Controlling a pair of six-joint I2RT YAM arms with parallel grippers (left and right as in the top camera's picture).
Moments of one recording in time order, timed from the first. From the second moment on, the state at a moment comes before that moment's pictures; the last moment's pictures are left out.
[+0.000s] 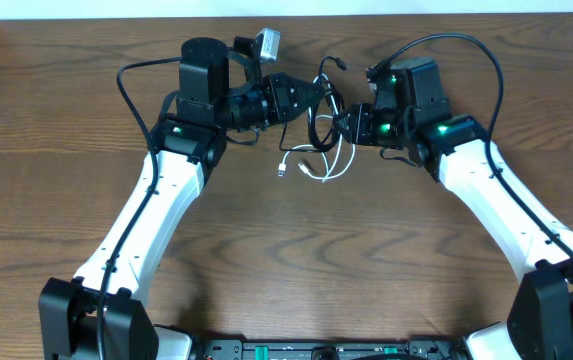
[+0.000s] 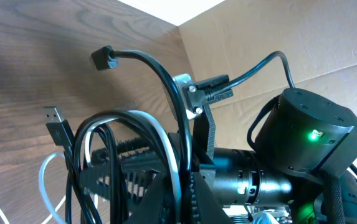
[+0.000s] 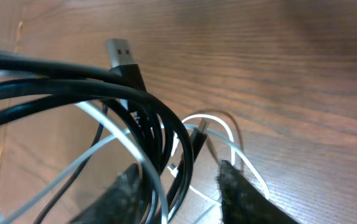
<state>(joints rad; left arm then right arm) -0.26 1.55 1.23 -0.11 0.88 -0.74 0.35 1.66 1.24 -0.42 -0.39 0.49</state>
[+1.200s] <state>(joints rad) -0.40 1.55 1.24 -0.41 0.53 -0.51 0.12 1.71 1.26 -0.62 -0.64 0.35</state>
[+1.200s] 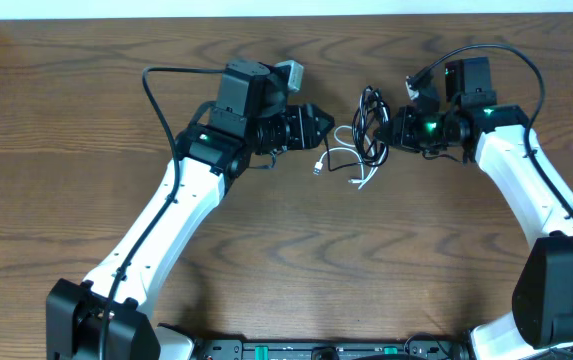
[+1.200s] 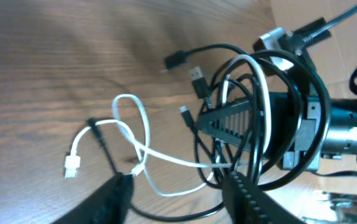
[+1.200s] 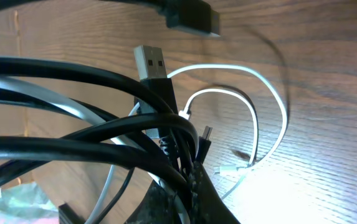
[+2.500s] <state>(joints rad) -0.51 1.75 1.24 -0.37 0.23 -0.54 0.13 1.71 1.26 -0.68 -0.59 0.36</state>
